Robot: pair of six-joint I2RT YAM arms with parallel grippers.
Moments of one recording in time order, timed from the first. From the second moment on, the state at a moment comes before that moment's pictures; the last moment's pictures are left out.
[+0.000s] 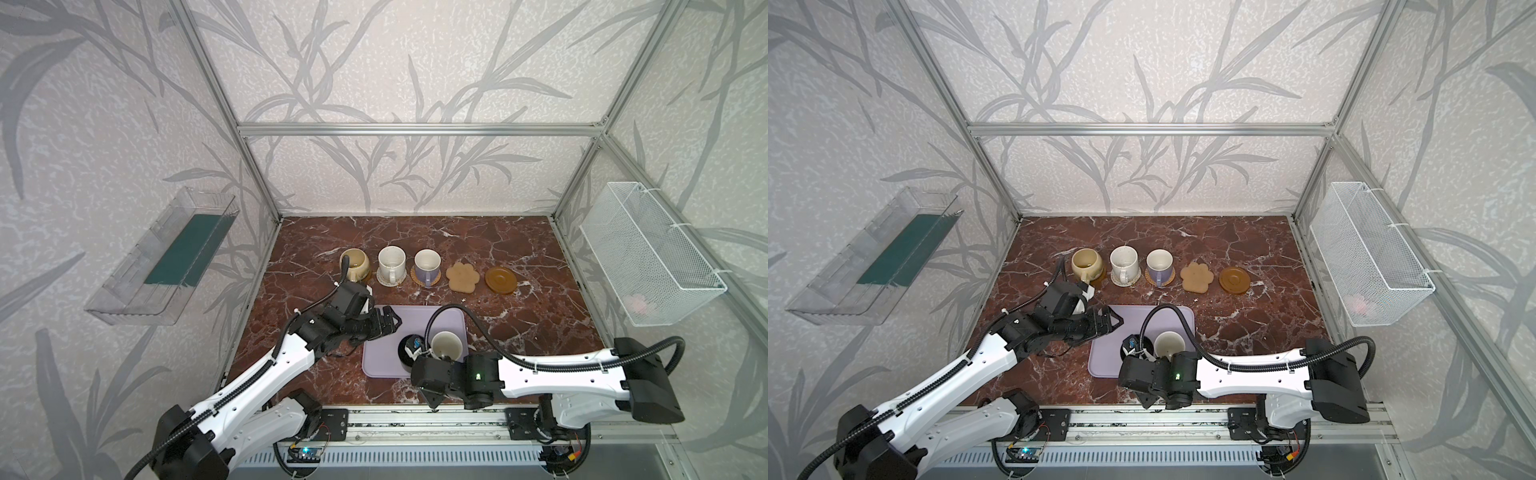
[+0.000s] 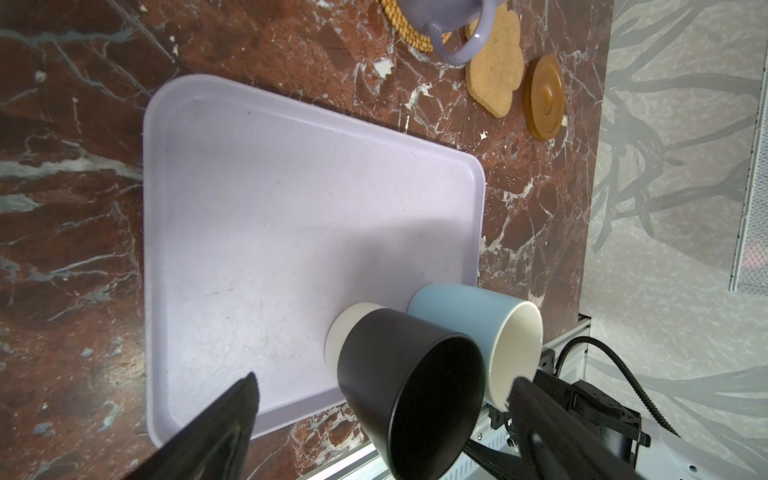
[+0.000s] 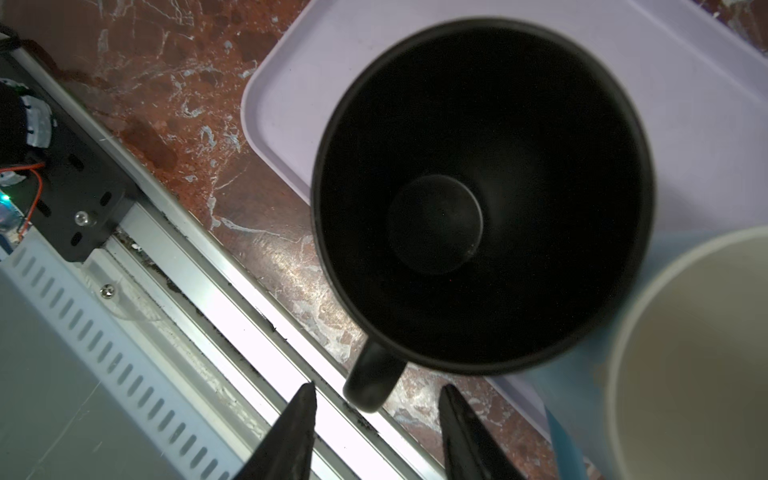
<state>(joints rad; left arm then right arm) -0.59 0.99 0.72 -0.62 0.26 -0.90 1.43 1.42 0.93 -0.63 0.24 0.72</state>
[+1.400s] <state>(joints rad) -0.52 0.90 0.60 -0.58 0.26 -0.93 1.38 1.68 1.05 -0.67 0.34 0.80</state>
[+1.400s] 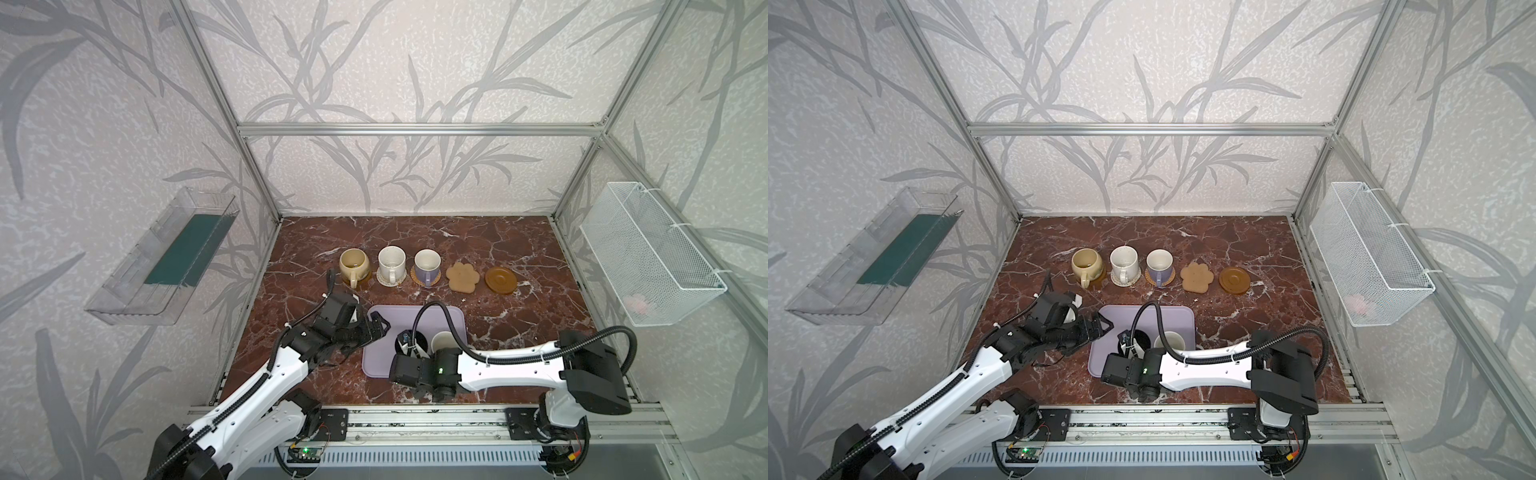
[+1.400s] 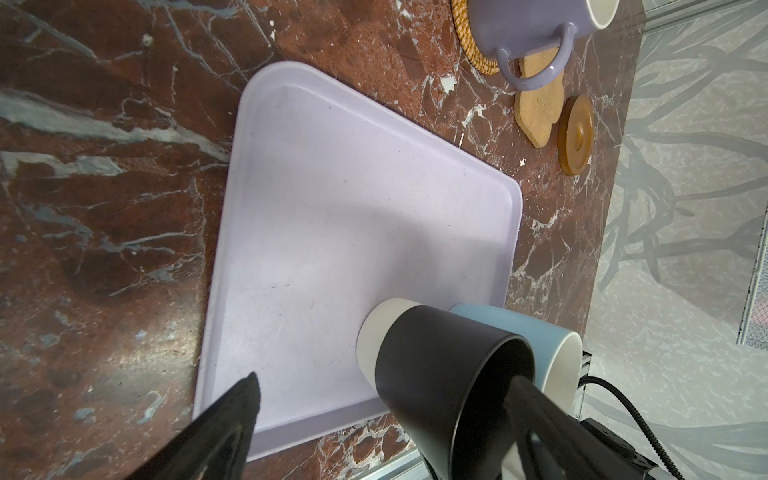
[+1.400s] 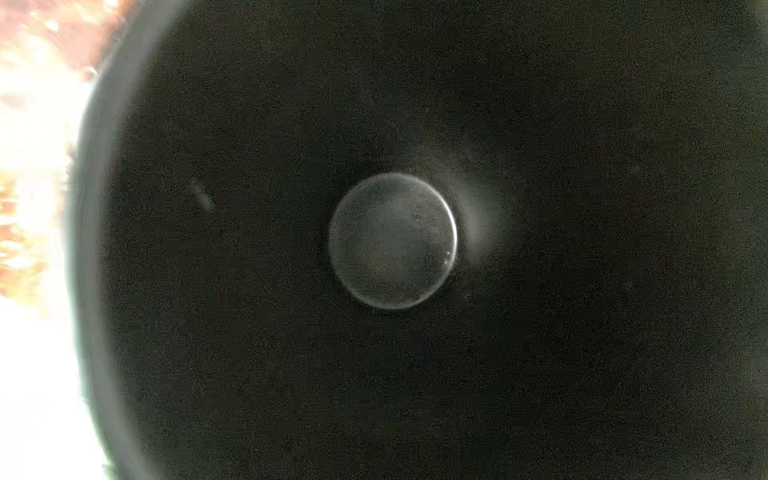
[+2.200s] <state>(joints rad) -0.48 0.89 0.66 -0.69 0.26 -0.86 1.37 1.60 1.02 -0.60 0.32 0.73</state>
